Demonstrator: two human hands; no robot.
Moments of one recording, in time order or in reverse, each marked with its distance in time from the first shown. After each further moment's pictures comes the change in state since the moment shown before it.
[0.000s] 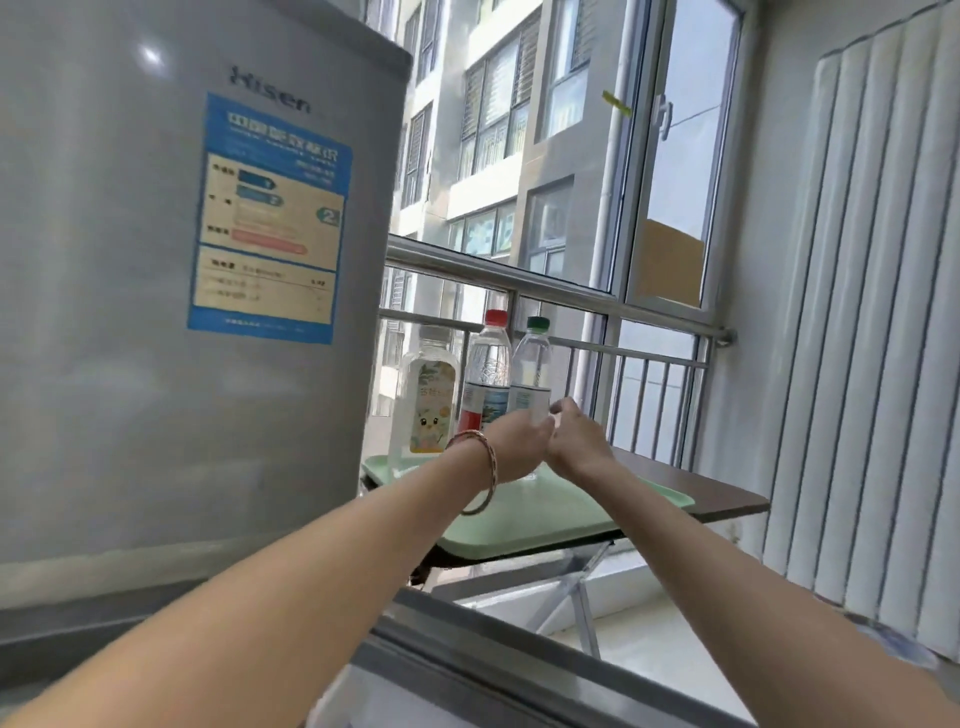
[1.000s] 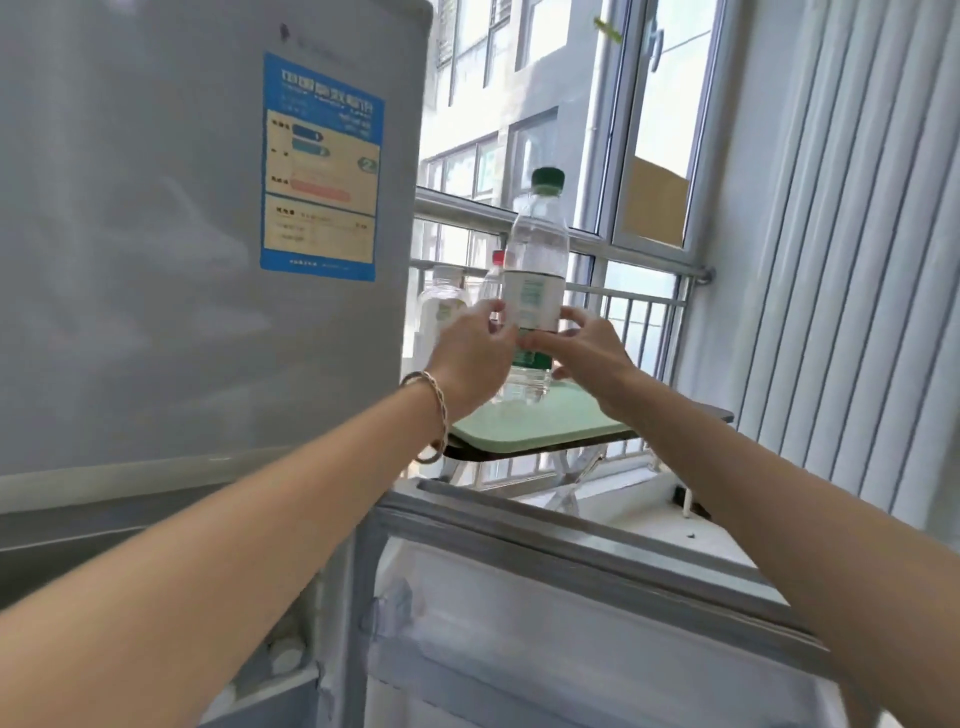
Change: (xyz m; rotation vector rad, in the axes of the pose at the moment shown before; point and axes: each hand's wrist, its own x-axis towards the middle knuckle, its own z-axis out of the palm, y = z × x) left_hand -0.102 -0.011 -0.051 -0.239 0.331 0.231; right_hand -0.093 -0.048 -0.050 0.623 -0.091 -0.092
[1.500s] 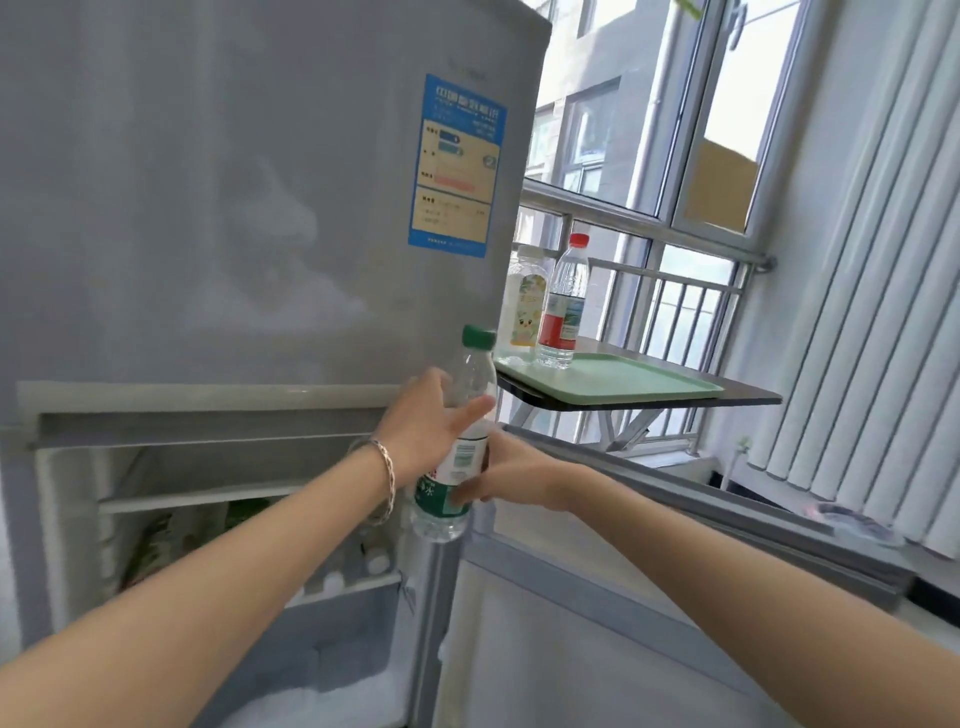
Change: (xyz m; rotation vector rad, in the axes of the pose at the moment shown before) left_hand -0.138 -0.054 -0.099 0.309 -0.038 -0.264; right_hand -0.136 -0.003 0.145 -0.154 -0.758 0.108
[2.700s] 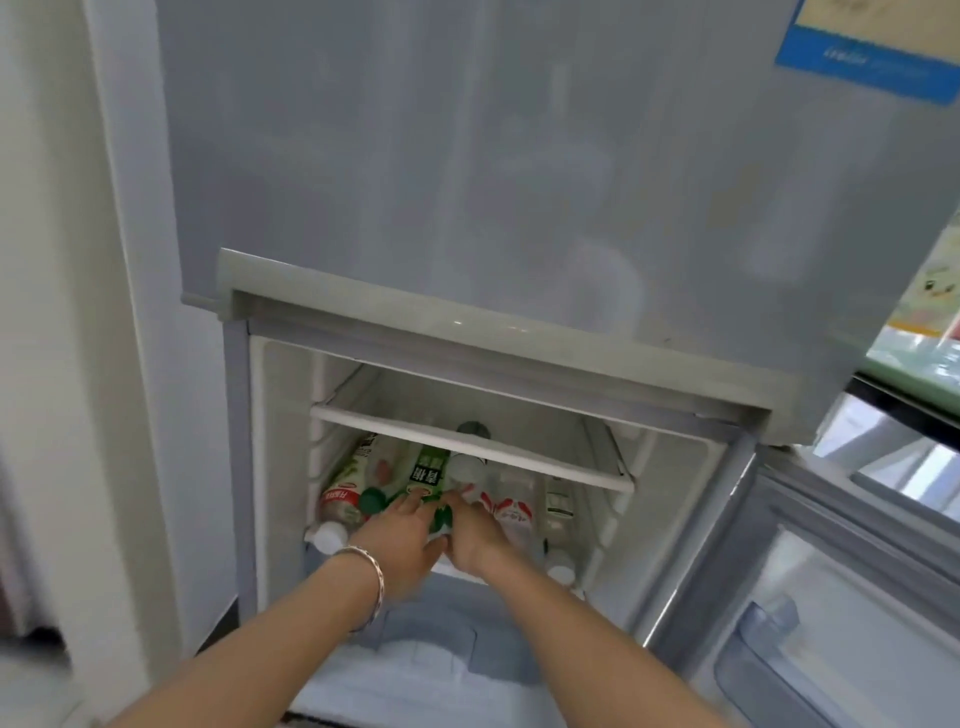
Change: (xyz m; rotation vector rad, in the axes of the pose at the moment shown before) left_hand -0.043 -0.317 0.027 0.568 -0.146 -0.498; right_hand 0.264 0.107 0.259 -0.443 -0.195 -0.071
